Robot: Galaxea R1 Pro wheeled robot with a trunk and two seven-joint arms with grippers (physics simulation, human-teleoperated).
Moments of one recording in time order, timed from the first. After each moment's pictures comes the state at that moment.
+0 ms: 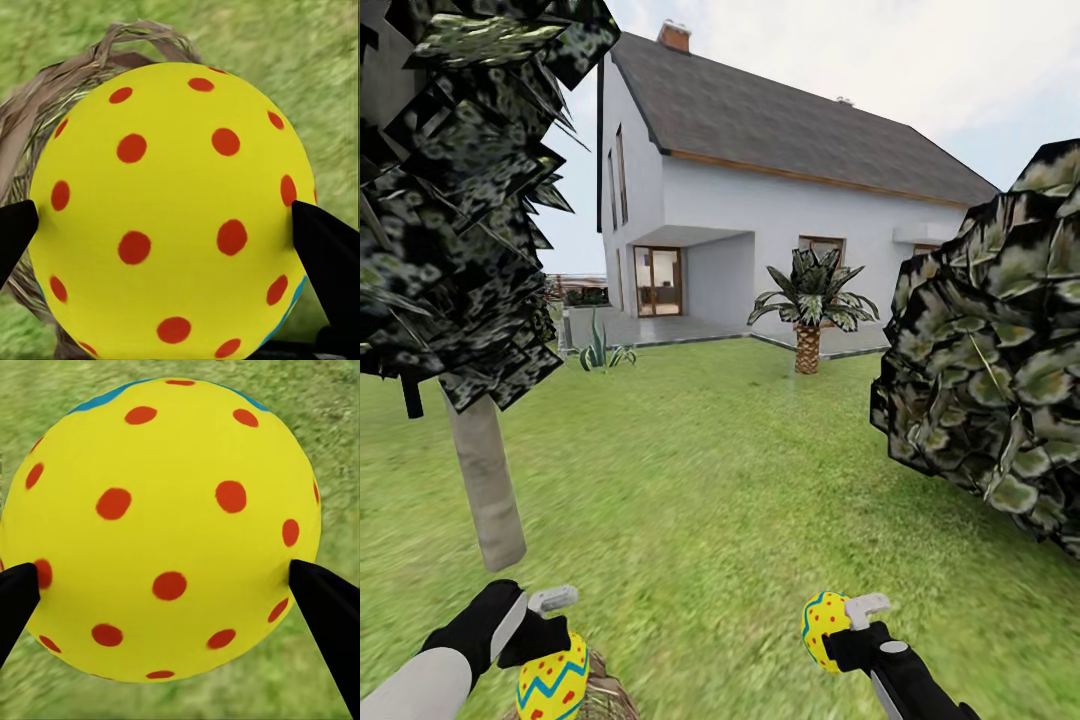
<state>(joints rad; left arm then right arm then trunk) -0.63 0.18 0.11 -0.39 0.07 0.80 -0.15 -0.32 -0.09 0.16 -0.80 0.01 0.38 0.01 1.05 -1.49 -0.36</state>
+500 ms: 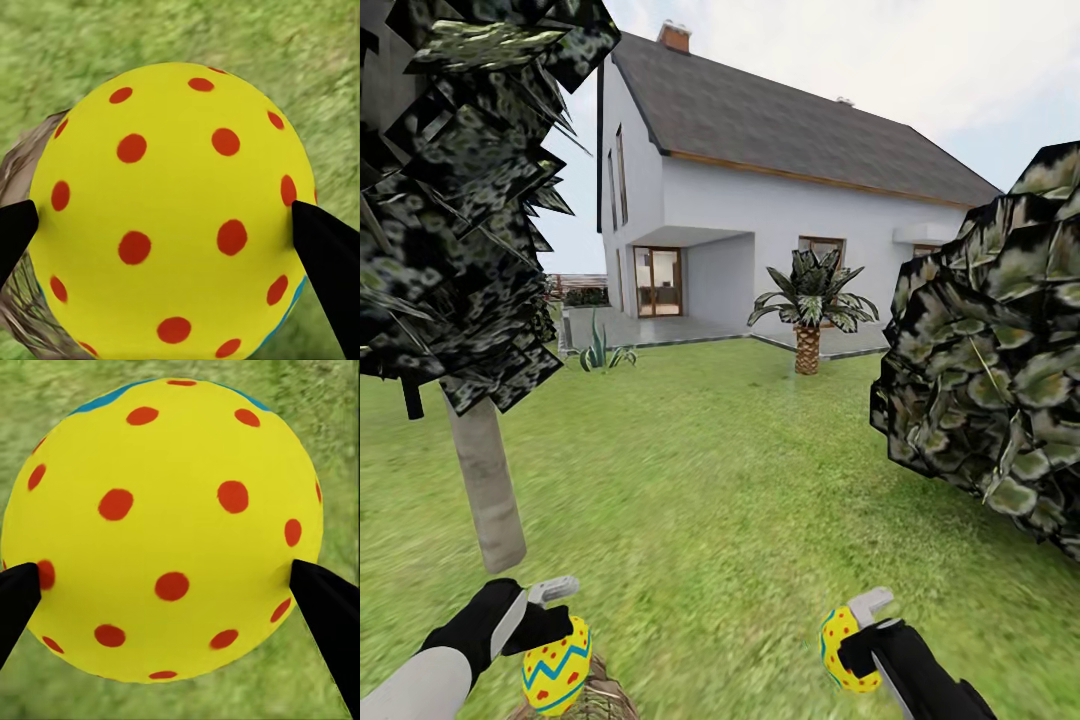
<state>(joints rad) -0.63 0.18 0.12 -0.39 0.08 0.71 -0.15 -0.32 -0.13 0.23 -0.95 0.10 0.71 0.04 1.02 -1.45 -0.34</state>
